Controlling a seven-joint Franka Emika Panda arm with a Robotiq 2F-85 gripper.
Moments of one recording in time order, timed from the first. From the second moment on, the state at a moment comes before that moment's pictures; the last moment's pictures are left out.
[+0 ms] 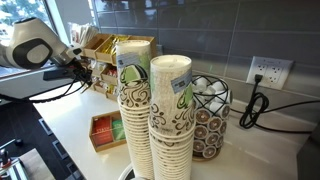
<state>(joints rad) 0.24 -0.50 0.11 -2.76 0.05 2.76 -0.29</state>
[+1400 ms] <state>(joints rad) 0.28 -0.56 -0.01 -2.74 -0.02 3.45 -0.27</state>
